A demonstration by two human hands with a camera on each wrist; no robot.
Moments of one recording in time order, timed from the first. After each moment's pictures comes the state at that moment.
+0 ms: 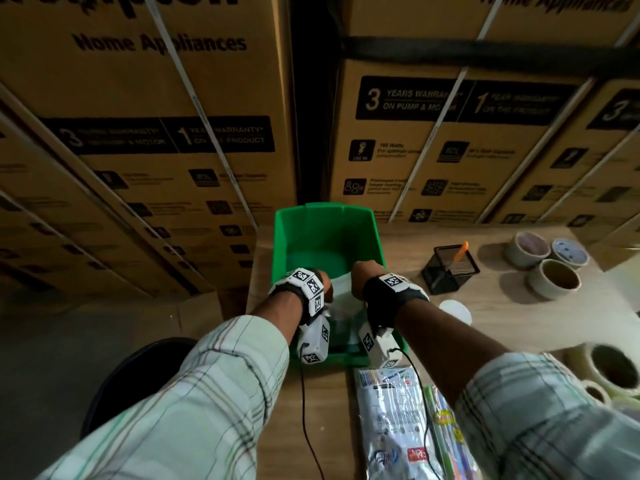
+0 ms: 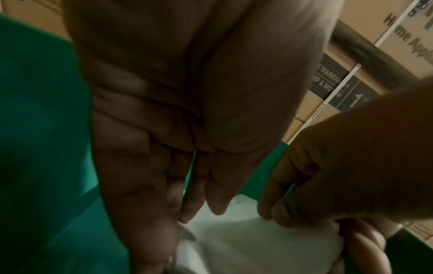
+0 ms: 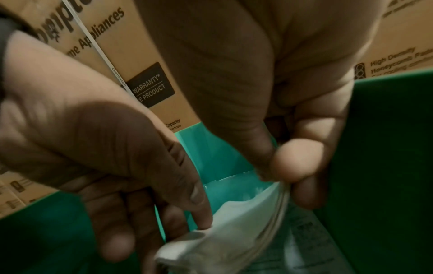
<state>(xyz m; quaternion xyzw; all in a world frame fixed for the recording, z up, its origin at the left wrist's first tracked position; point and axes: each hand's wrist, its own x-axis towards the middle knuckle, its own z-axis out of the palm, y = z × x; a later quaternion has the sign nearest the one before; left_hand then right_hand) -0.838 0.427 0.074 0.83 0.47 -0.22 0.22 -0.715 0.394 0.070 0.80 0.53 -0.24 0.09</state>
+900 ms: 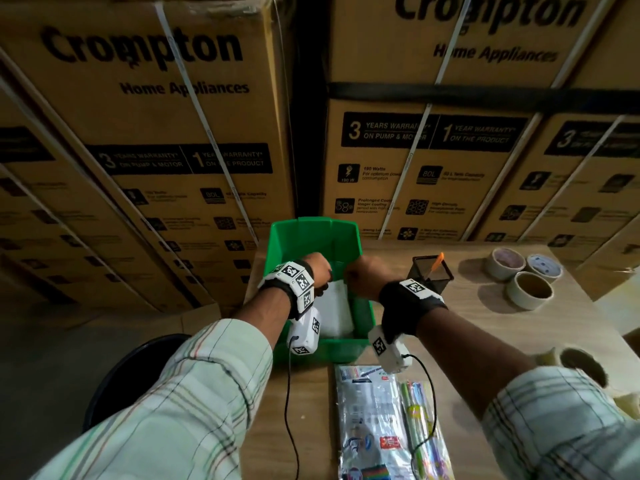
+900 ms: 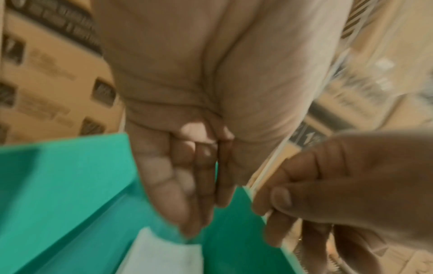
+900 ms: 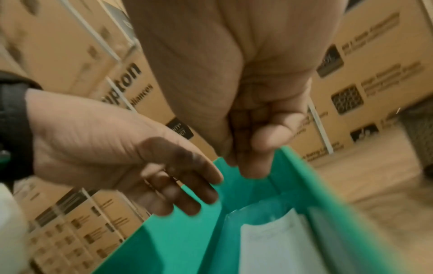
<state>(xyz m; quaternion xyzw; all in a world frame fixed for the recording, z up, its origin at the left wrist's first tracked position) -0.815 0.394 0.121 0.73 0.54 -0.04 0.41 -0.682 0.343 0.110 0.73 0.65 -0.20 -0.04</state>
